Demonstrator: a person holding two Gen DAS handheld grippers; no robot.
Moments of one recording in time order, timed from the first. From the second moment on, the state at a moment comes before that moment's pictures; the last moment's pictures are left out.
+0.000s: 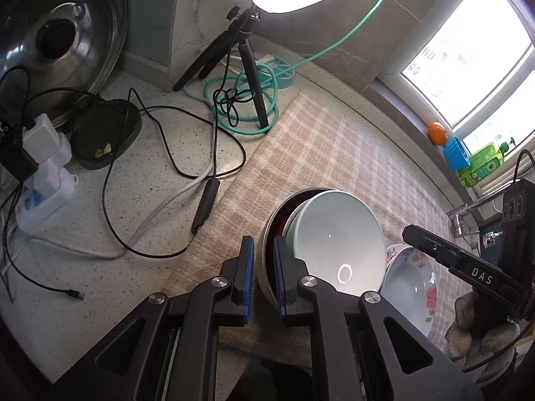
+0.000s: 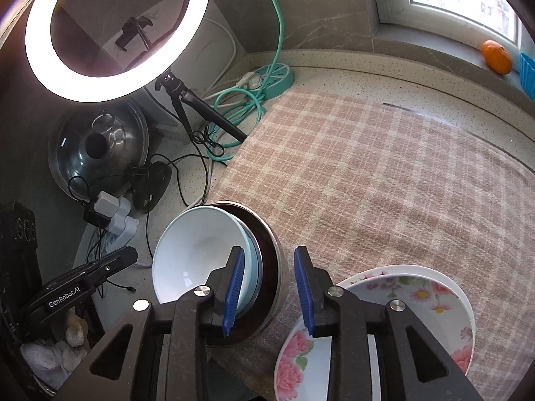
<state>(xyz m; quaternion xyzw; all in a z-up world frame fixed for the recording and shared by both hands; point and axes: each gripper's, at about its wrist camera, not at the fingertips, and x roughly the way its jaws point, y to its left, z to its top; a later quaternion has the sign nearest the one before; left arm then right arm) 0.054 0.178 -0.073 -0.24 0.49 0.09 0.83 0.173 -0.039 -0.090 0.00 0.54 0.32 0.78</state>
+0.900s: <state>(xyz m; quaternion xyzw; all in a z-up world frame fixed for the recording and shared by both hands) 0.050 0.175 -0.101 -0.27 0.50 0.09 0.82 0.172 -0.078 -0.107 0.04 0.55 0.31 0.77</state>
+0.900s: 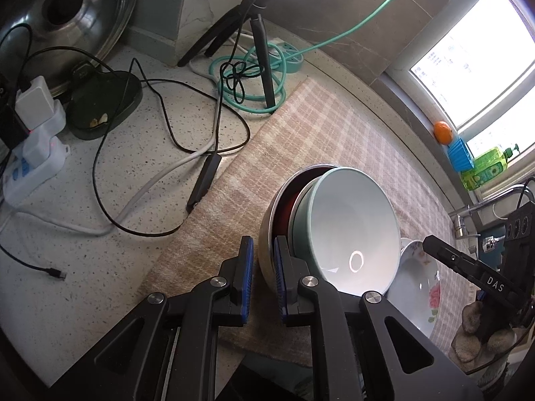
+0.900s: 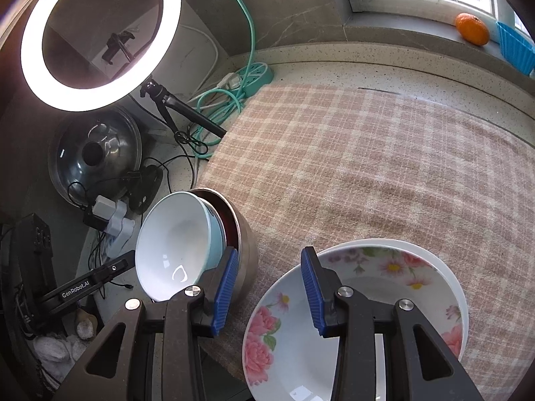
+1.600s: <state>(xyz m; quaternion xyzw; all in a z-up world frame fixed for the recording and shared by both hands) 0.075 0.191 -0.107 -0.21 0.52 0.02 0.83 0.158 -0.050 -0.130 0.05 0.56 0.26 0.78</state>
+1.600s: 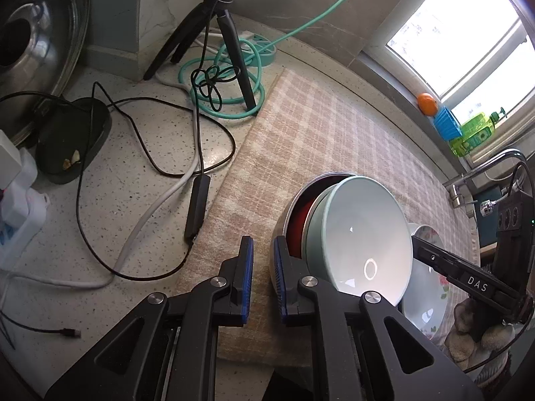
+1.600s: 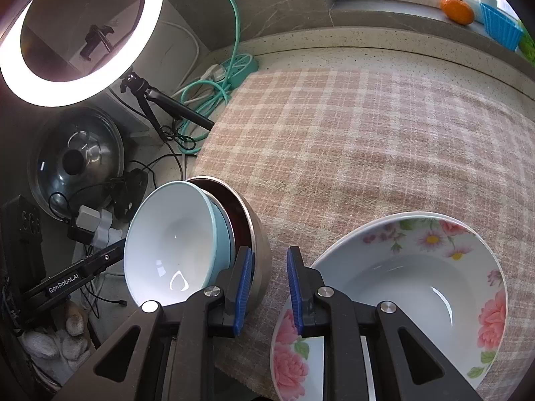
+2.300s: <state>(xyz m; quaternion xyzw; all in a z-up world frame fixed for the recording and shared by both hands) 0.083 0.173 -0.117 -0.17 0.54 0.01 0.82 0.156 -0.030 -0.140 0.00 0.57 0.26 0.78</state>
